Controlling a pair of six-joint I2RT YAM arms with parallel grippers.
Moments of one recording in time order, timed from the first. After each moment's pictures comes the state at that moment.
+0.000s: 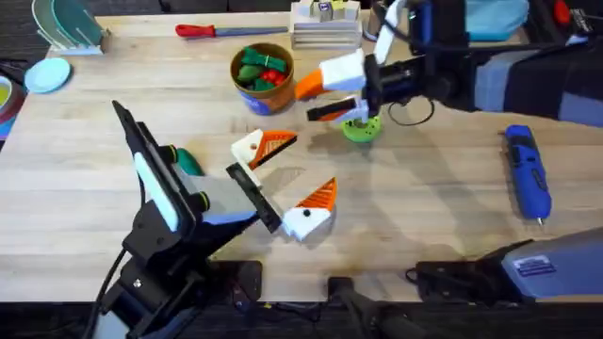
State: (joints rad) left arm -0.59 0.01 0.01 -0.06 0.32 -0.01; right arm 0.34 1.66 0.93 0.02 -1.23 0.62
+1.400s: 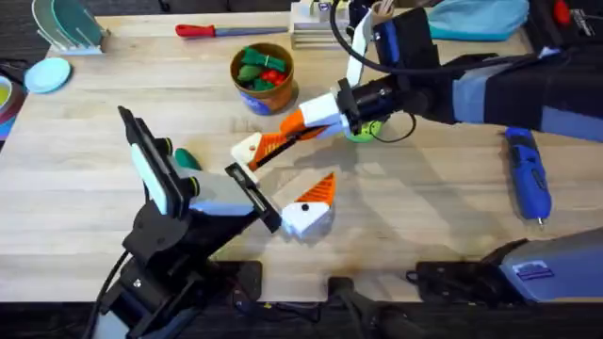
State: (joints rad) left arm -0.59 0.01 0.01 -0.06 0.29 -0.16; right arm 0.48 1.66 0.93 -0.06 -1.18 0.57
